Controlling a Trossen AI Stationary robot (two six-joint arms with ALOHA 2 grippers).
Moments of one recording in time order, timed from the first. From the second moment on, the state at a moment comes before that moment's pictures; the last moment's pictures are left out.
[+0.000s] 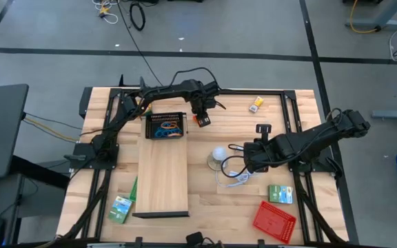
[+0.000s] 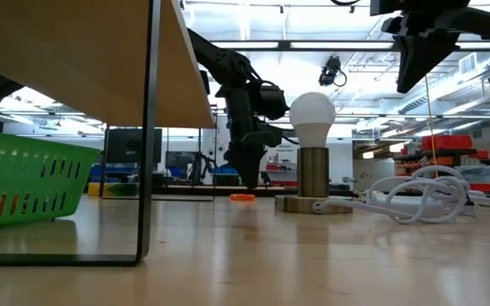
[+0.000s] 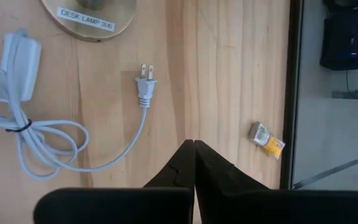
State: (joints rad) left arm 0.44 2.33 2.00 -0.99 0.05 0.12; right arm 0.35 1.39 1.18 -1.31 0.55 0.30
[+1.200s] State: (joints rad) left arm 0.50 2.38 2.00 -1.02 0.04 0.16; right arm 0.35 1.39 1.18 -1.30 0.52 0.26
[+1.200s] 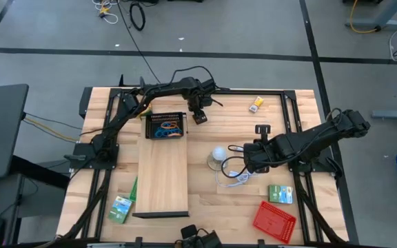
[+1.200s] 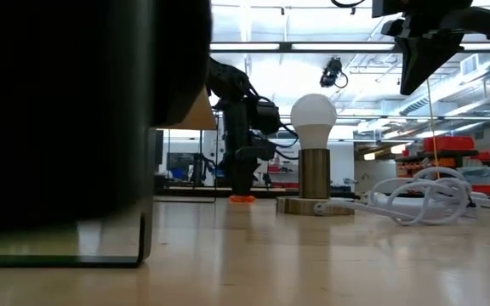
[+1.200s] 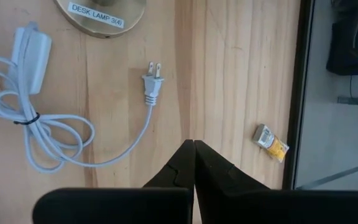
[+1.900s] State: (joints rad) left arm 0.47 2.39 2.00 -1.05 -0.16 0.17; right arm 0.35 1.39 1.18 -1.28 0.52 0.25
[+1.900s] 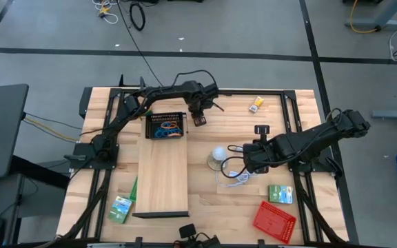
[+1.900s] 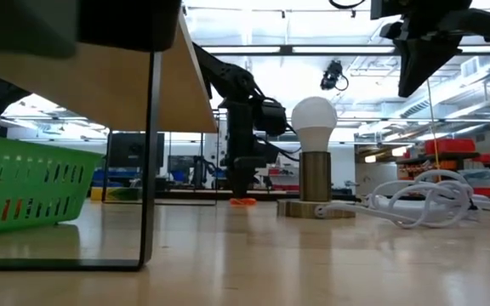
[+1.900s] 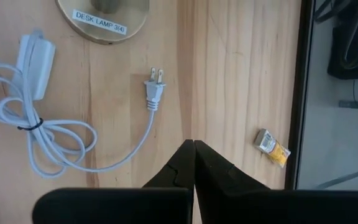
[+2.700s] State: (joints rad) left arm 0.38 2.25 2.00 -1.08 -0.14 0.21; right arm 0.34 1.39 1.18 -1.27 0.51 0.25
